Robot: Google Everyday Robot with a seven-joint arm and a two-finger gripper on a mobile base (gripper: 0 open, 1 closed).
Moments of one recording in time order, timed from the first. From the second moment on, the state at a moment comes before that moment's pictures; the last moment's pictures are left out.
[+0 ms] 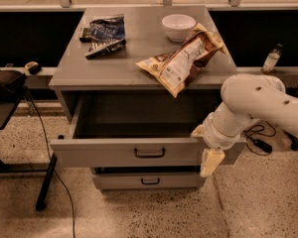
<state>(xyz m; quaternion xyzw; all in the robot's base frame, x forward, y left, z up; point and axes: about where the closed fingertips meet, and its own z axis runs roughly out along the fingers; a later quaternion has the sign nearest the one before) 0.503 -0.164 0.674 -0.73 0.66 0.05 0.12</state>
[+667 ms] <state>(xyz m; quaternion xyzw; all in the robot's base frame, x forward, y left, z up) 0.497 -0.161 0.700 -0.74 0.65 0.03 0.15</state>
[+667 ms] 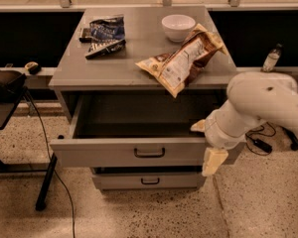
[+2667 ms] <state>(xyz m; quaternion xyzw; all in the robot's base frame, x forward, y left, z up) 0.640 -0.163 0.730 -0.69 0.70 -0.05 0.17</state>
